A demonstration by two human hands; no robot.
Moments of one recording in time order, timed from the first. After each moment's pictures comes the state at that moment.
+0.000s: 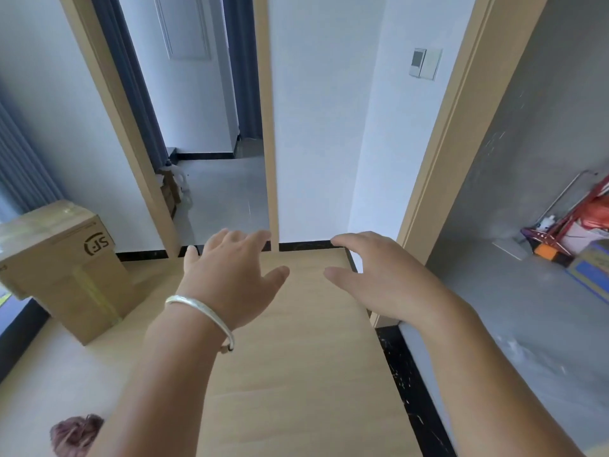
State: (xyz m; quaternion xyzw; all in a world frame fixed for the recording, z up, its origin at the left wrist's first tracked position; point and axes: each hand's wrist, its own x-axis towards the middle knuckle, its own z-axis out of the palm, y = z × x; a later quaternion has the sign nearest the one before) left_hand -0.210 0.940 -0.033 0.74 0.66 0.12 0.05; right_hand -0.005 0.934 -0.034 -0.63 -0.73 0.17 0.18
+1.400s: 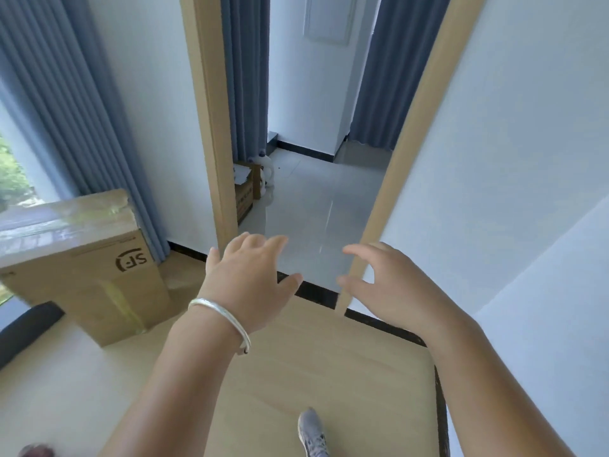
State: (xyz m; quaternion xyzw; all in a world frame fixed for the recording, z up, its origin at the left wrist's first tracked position) left_hand -0.372 1.524 -0.084 0.60 0.78 0.16 0.08; right_hand -0.175 1.596 -0.071 -0.49 -0.84 0.20 0.12
